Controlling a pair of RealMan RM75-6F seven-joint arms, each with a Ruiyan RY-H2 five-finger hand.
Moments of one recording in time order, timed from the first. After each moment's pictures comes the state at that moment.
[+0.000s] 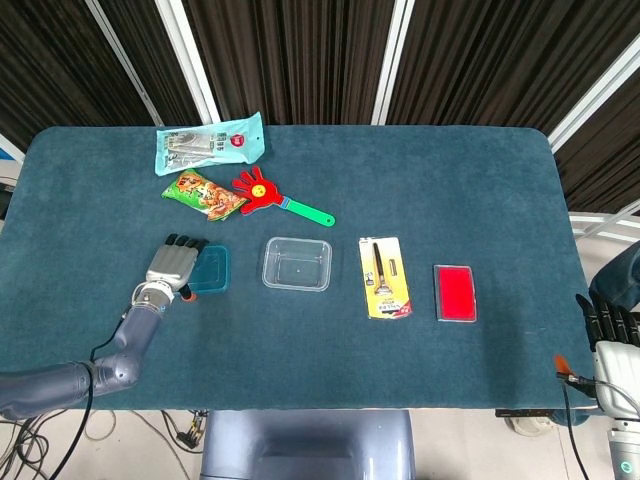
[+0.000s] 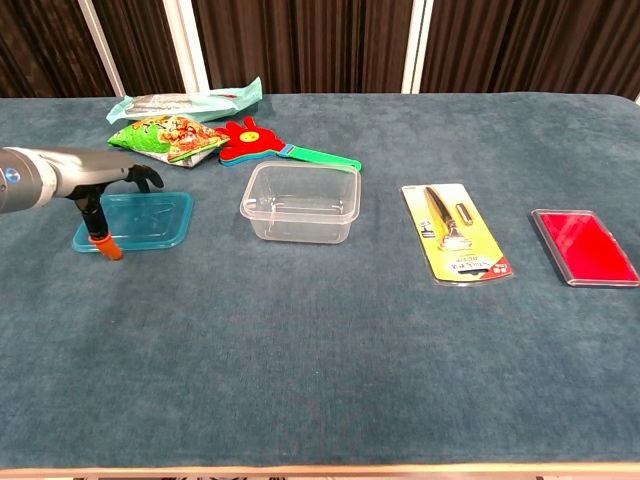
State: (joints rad) left arm -0.92 -1.51 -0.04 -1.30 0.53 0.77 0.56; right arm 0.01 -1.10 0.08 -1.69 -1.43 1.52 -0.06
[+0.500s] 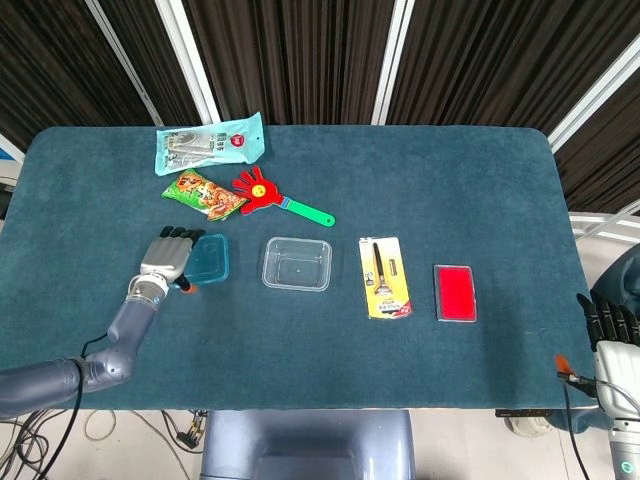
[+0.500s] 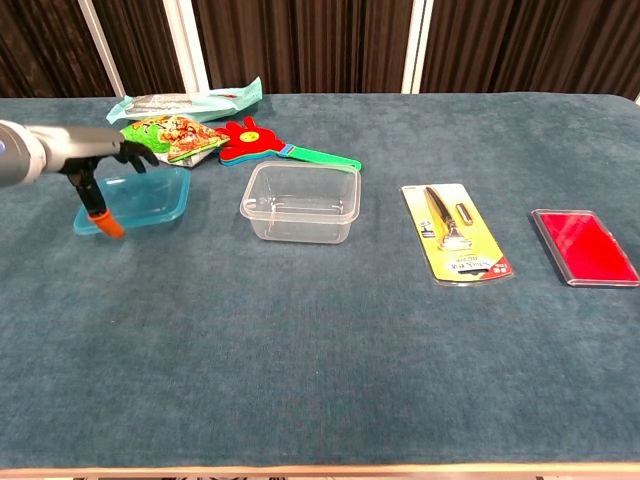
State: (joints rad) left arm -0.92 -1.44 -0.10 -1.37 0.52 0.77 0.50; right arm 0.00 -1.10 0.09 -1.70 -1.43 1.52 -0.06
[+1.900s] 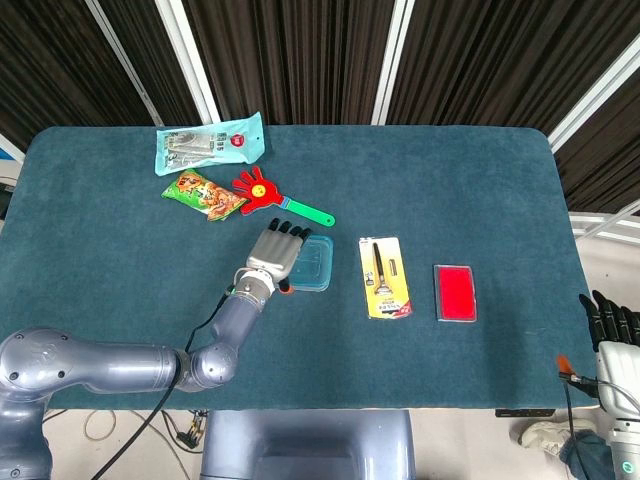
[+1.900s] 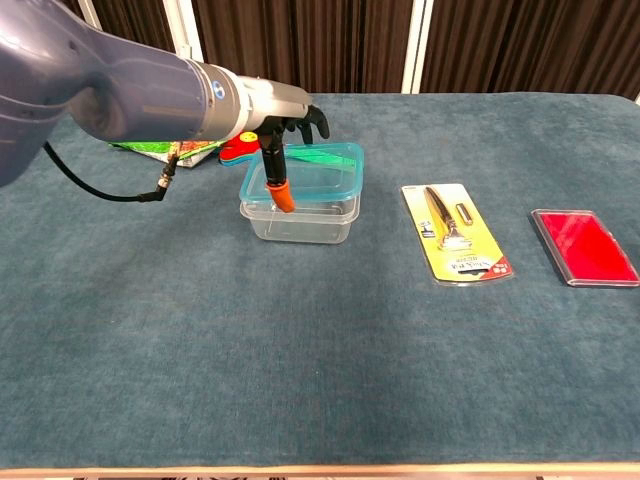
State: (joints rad) left arm -1.33 -1.61 -0.22 -1.49 0.15 0.92 0.82; right arm 0.00 -1.10 0.09 -1.69 -1.42 1.52 -0.05
